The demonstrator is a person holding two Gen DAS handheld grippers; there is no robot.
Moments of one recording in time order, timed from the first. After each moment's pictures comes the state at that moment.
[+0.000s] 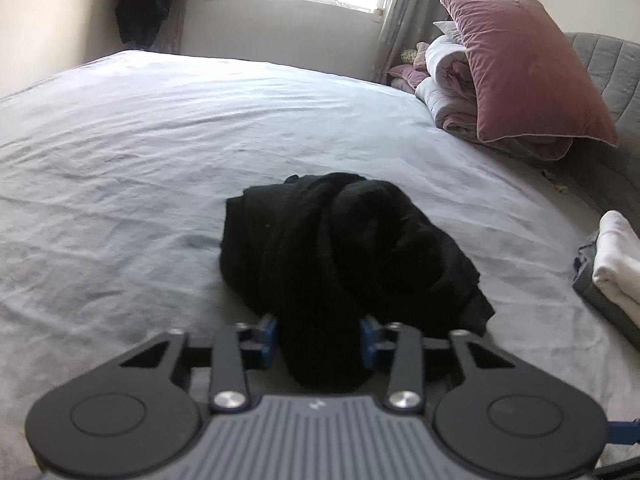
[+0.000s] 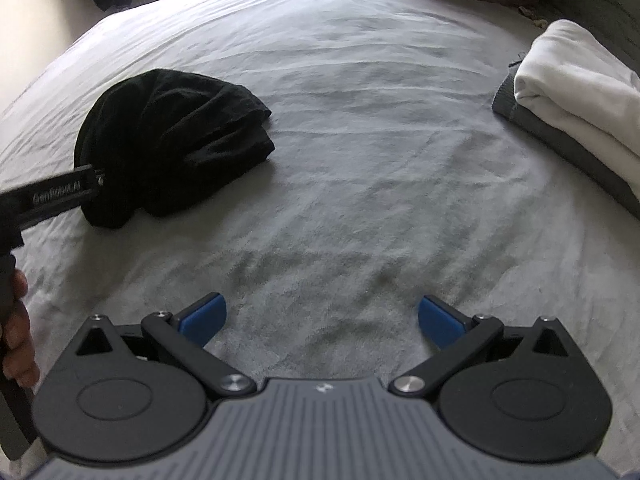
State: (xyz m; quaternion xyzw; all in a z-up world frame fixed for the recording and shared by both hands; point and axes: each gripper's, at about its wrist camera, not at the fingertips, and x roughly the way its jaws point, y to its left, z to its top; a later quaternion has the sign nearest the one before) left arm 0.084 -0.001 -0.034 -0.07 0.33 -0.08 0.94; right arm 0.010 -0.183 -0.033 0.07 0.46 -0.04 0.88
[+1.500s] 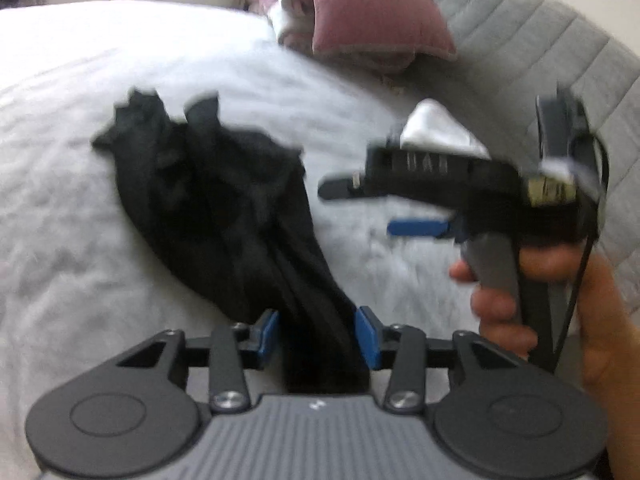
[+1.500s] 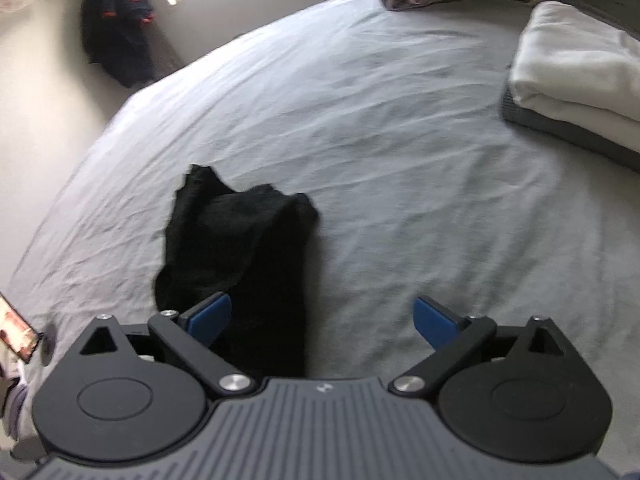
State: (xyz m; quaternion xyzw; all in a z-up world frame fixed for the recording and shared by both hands) left arm -0.030 -0.004 -0.005 -0.07 0.40 -0.31 0.86; right arm -0.005 -0.203 -0.001 0.21 0.40 0.02 0.89
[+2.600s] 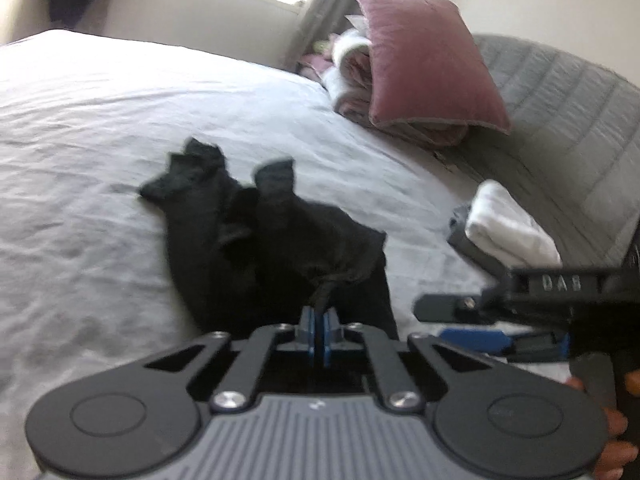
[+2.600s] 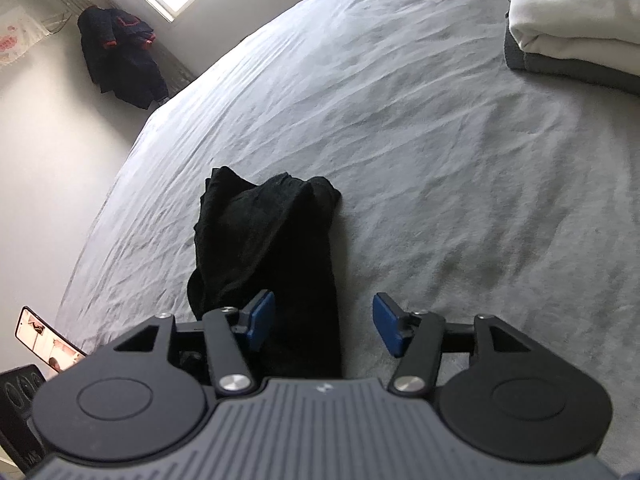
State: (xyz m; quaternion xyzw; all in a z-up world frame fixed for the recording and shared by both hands) left arm 0.011 0.004 -0.024 -0.12 0.33 -0.22 0.91; right arm -0.012 -0.215 -0.009 0.30 0.40 0.05 0.86
